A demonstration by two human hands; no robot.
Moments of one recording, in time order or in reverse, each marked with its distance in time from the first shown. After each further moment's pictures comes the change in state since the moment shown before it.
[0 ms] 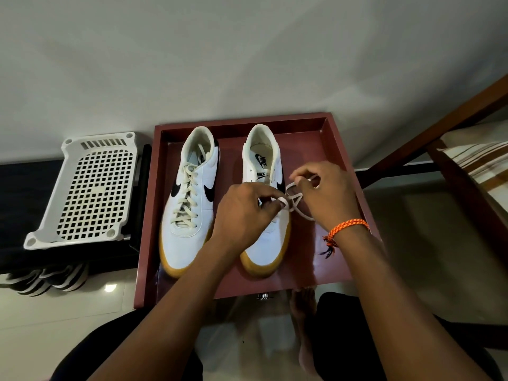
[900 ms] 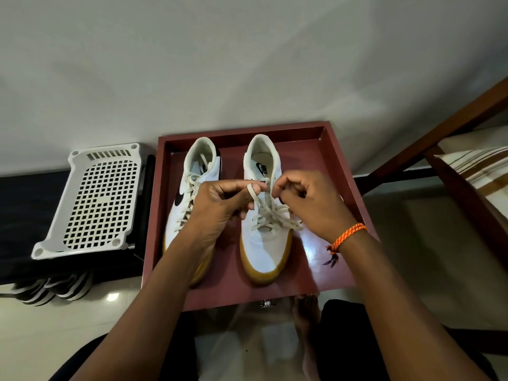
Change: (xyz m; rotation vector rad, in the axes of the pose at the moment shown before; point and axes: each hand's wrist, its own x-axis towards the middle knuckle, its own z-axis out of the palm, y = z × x) left_hand 0.001 -0.005 -0.048 -0.704 -0.034 -0.235; right_hand -0.002 -0.020 -0.006 0.322 -0.289 -0.083
